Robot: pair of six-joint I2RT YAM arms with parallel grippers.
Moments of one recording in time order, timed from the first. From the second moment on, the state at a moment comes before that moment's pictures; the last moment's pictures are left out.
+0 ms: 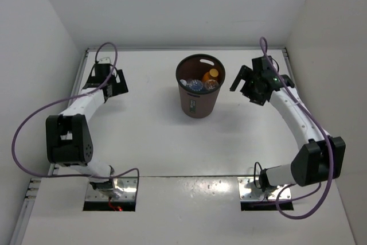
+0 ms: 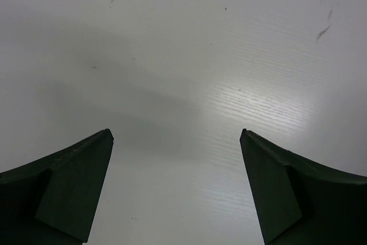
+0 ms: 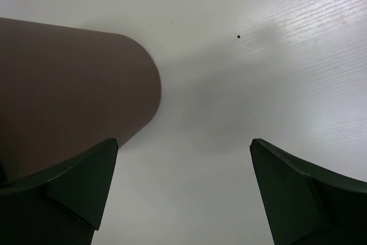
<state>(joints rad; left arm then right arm) 0.05 1.57 1.05 -0.25 -0.15 -0.21 0.18 1.41 1.20 -0.73 0.07 0.65</state>
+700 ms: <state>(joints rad) 0.00 1.21 0.61 -0.02 -0.36 -0.32 0.16 1.28 1.20 -0.71 0.03 0.52</state>
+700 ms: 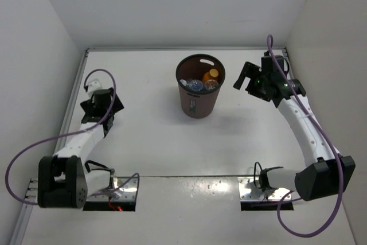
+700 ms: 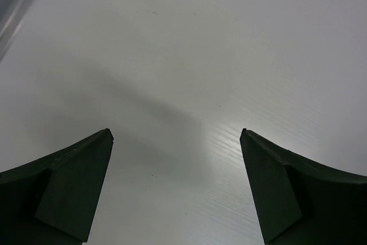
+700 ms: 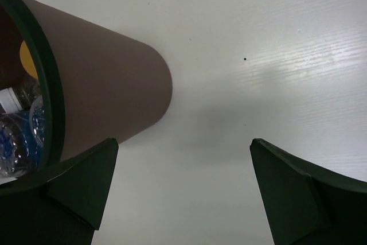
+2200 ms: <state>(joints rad) -0.03 1.38 0.28 0.91 -0.19 -0.11 0.13 1.28 1.00 -0.69 0.03 0.54</state>
